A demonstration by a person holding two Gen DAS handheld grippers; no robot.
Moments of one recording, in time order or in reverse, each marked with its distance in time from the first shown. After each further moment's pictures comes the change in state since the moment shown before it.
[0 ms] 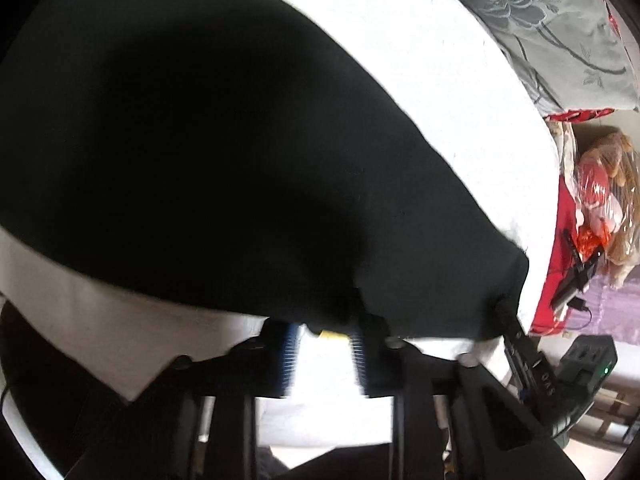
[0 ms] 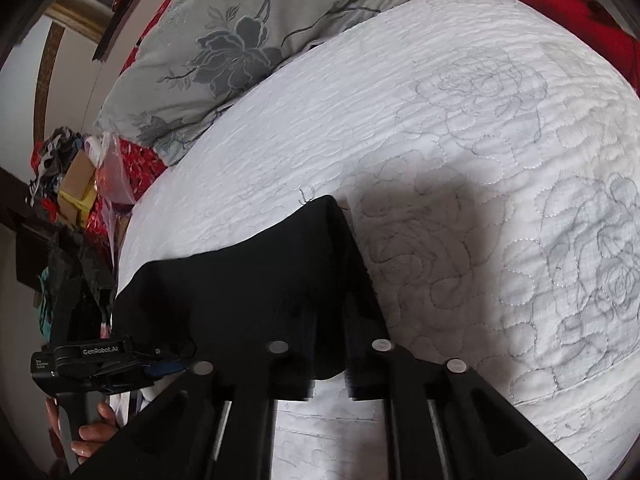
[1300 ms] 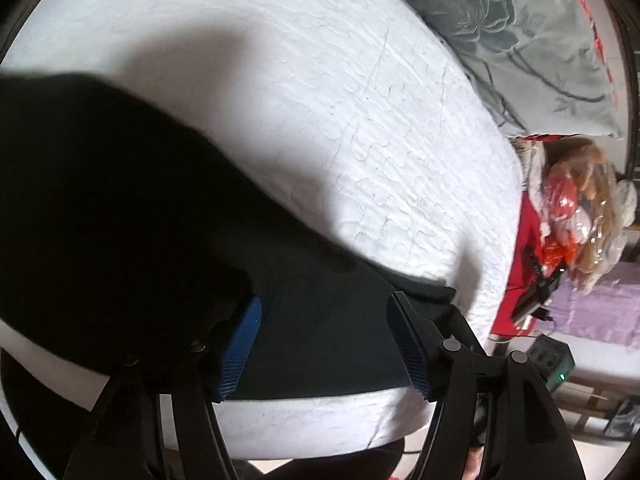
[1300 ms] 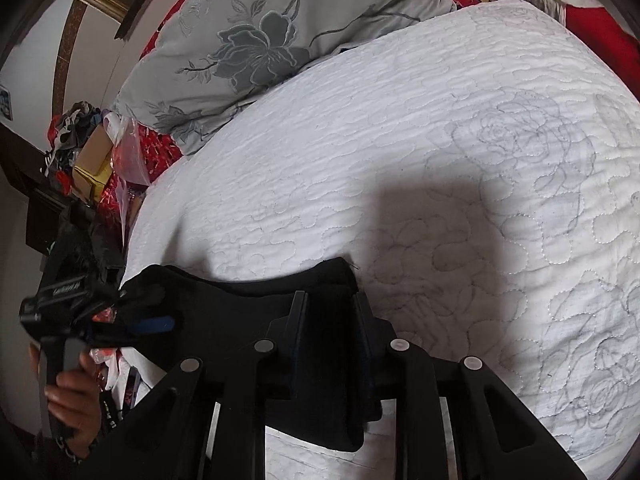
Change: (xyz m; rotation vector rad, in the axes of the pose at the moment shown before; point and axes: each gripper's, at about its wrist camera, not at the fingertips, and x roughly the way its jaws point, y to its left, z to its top) left arm -0.031 -0.026 0.064 0.021 -0.001 -0.087; right arm 0.006 -0.002 0.040 -0.106 0.046 0.051
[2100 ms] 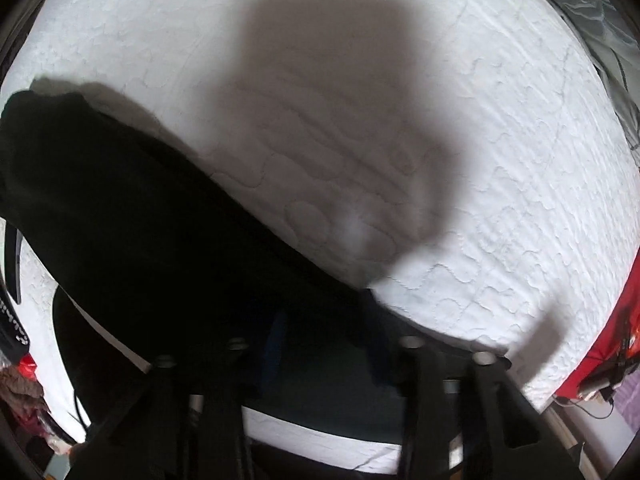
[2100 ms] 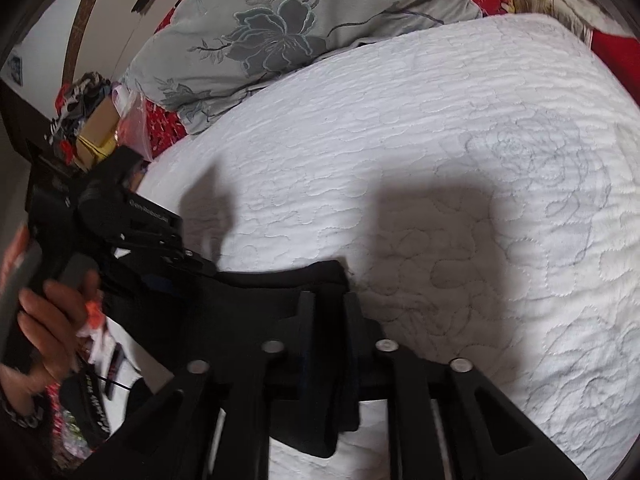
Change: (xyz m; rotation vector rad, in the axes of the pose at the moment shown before) left arm 0.051 -0.085 0.059 -0.216 0.118 0.478; right arm 0.010 0.003 0.007 -0.115 0.026 -0.025
